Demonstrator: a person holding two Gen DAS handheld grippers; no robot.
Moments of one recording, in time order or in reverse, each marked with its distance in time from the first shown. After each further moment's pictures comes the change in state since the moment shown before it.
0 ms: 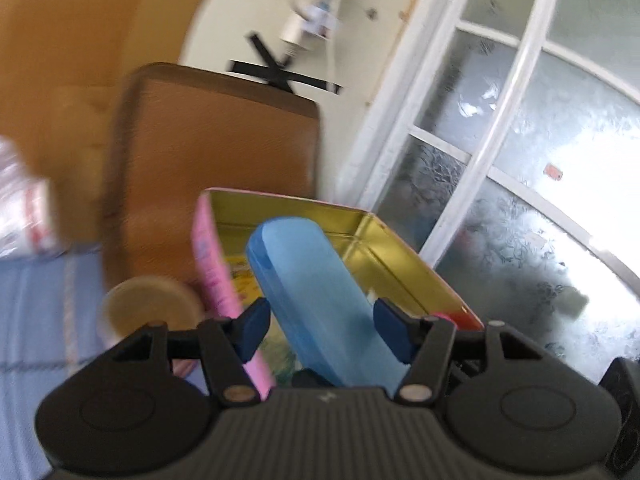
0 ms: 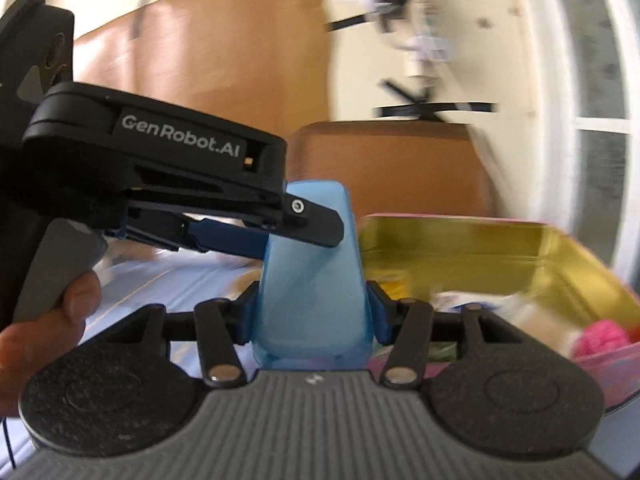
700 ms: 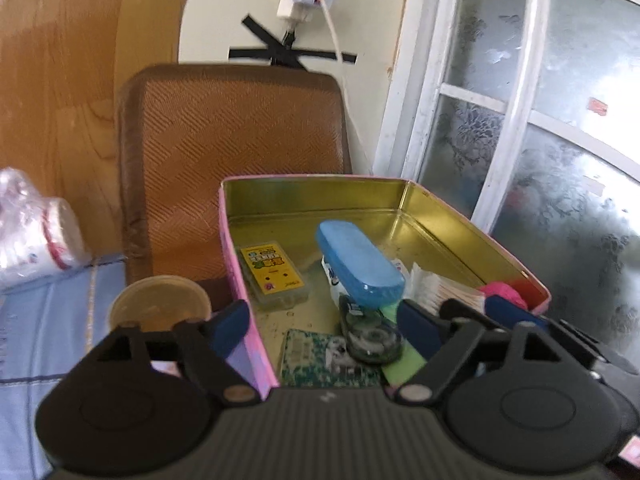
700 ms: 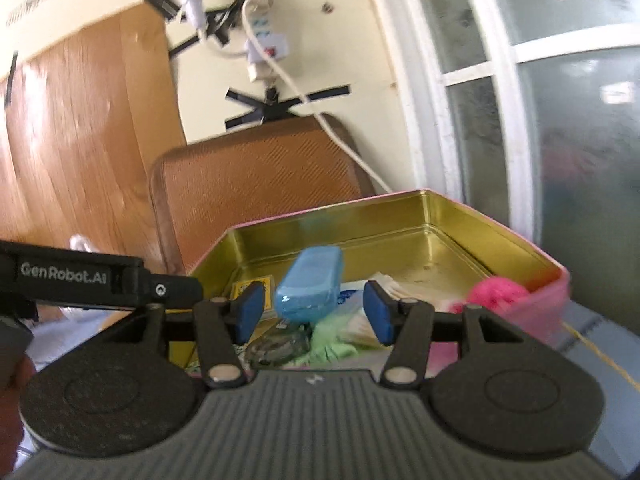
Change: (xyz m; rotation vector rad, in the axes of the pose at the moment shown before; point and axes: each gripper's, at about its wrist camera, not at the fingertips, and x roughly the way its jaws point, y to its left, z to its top) left arm 0.023 -0.027 -0.025 0.119 0.023 0.214; right arm -0.020 -0.061 -0.021 0.237 -0.060 -0.239
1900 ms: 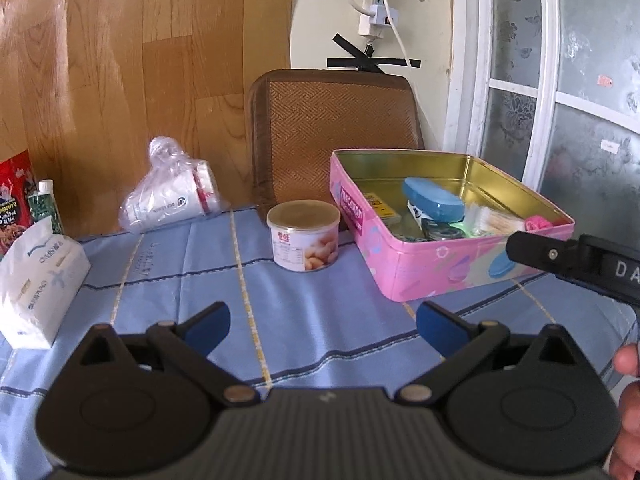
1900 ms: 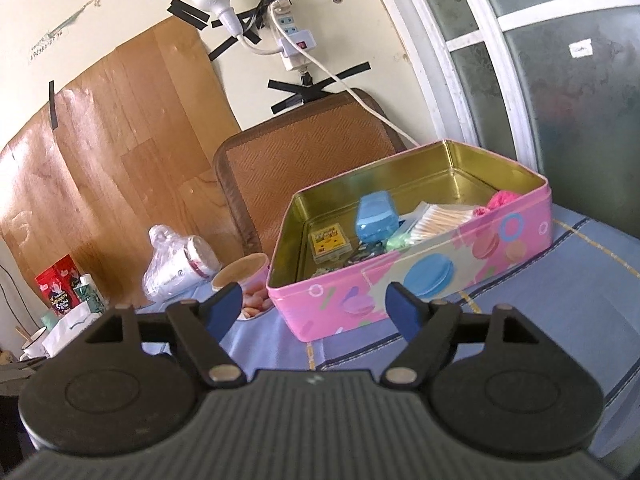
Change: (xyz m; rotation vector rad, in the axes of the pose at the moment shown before) left arm -0.128 0.017 -0.085 0.001 -0.012 0.248; right arm -0.071 0.040 -0.010 0.138 0.125 0.098
